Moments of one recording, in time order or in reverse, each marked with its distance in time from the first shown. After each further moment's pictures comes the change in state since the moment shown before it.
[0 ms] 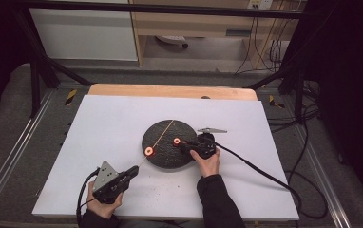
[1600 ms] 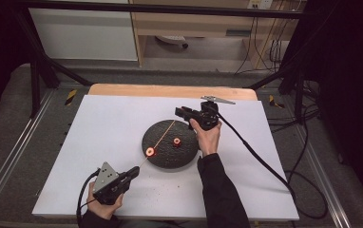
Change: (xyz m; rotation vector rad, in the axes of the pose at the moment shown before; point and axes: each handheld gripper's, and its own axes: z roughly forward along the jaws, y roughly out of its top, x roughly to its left) left arm -0.003 0.001 -0.002 -0.013 -0.011 0.009; right arm 0.037 0.100 -0.037 -0.228 0.094 -0.016
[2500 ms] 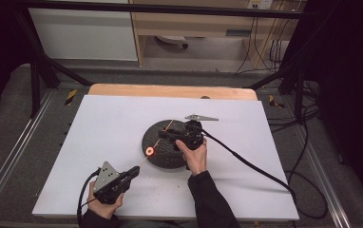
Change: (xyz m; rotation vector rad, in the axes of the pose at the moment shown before) left arm 0.001 0.000 0.002 0.007 0.005 -0.002; right arm 0.033 -0.054 0.014 0.105 0.179 0.016
